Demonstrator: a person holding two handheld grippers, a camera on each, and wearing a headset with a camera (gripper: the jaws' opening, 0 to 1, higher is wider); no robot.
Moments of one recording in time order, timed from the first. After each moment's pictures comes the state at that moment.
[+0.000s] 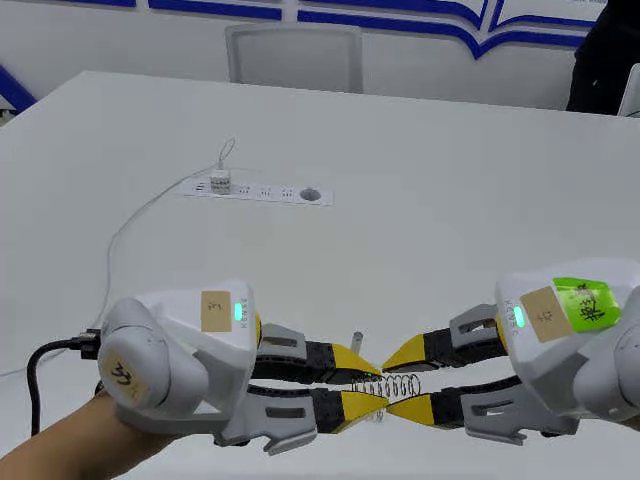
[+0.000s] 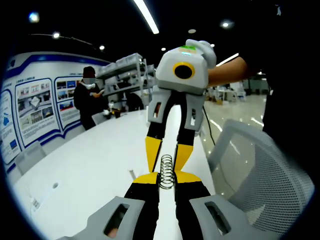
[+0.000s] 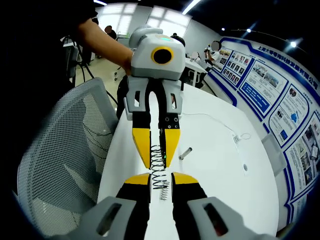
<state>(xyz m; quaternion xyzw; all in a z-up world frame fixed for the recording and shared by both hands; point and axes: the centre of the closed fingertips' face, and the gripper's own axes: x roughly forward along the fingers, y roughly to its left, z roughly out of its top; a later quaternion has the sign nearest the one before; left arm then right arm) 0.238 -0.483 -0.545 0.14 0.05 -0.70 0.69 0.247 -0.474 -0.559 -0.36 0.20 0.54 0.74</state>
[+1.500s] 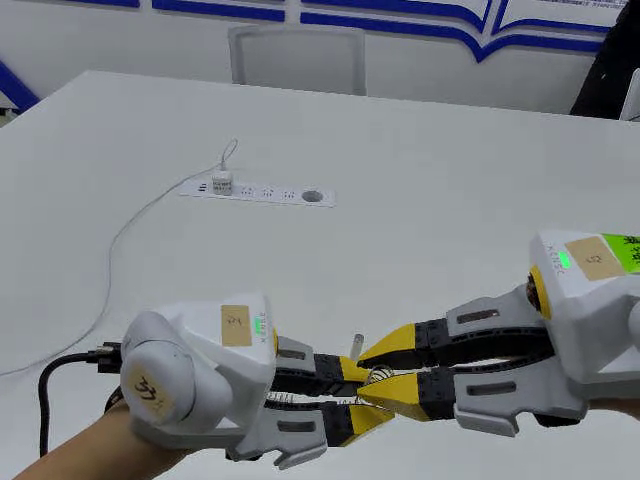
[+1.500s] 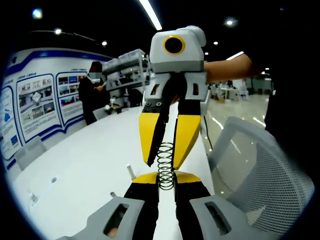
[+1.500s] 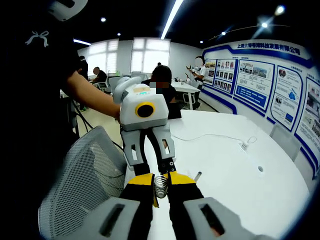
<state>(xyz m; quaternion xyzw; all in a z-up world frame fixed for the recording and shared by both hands) 0.233 -0.487 -0.557 0.15 0.07 -0.69 0.70 0.236 -0.441 -0.519 -0.19 0.17 0.57 0.78</state>
